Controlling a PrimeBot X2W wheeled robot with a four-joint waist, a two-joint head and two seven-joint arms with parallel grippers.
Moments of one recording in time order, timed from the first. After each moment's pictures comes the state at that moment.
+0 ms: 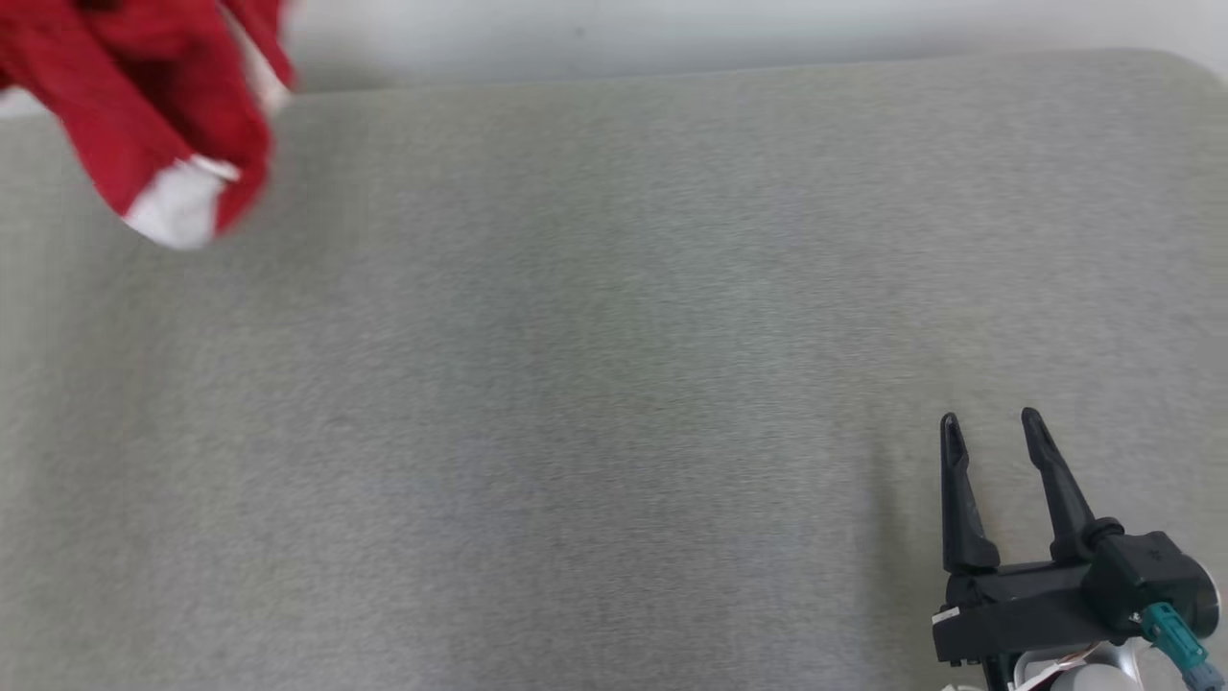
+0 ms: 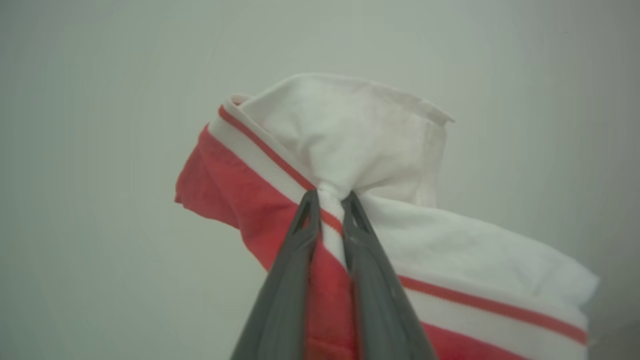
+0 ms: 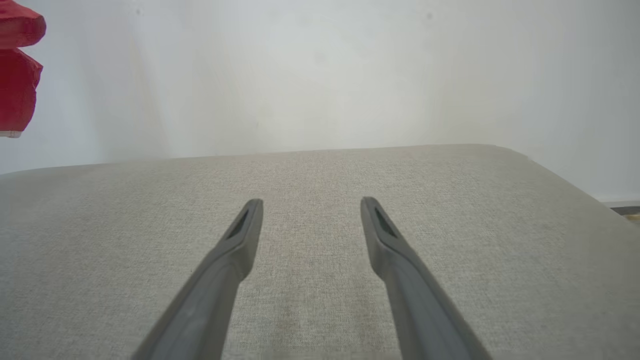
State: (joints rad) left arm -1.30 0.62 -0.40 0.45 -0.63 -0.11 -0.08; right arm -0.10 -0.05 -0.03 0.13 0.10 0.13 -0.26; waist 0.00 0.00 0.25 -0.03
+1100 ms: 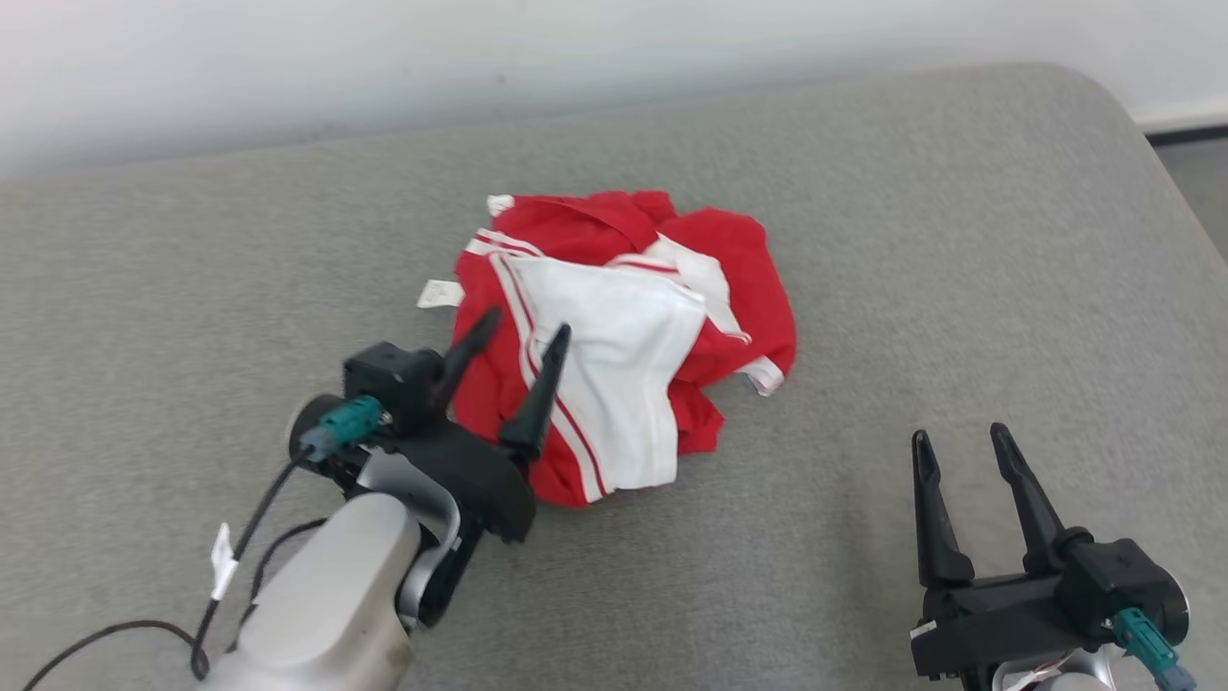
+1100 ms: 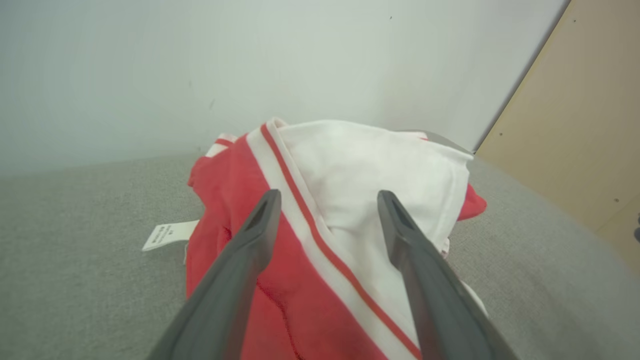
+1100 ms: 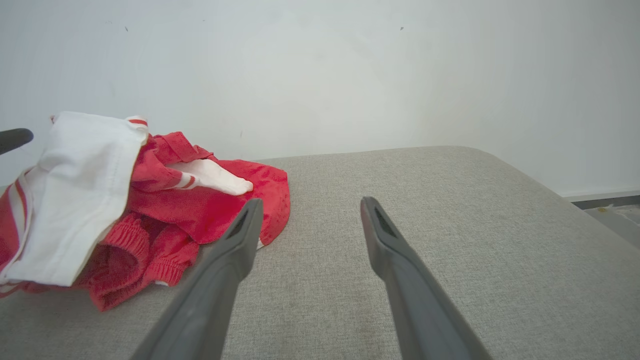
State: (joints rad) left arm -0.68 0.19 -0.67 0.56 -0.66 -0.03 -0.26; right arm -0.10 -0.05 0.01 0.15 0.12 0.13 -0.26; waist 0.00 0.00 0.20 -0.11
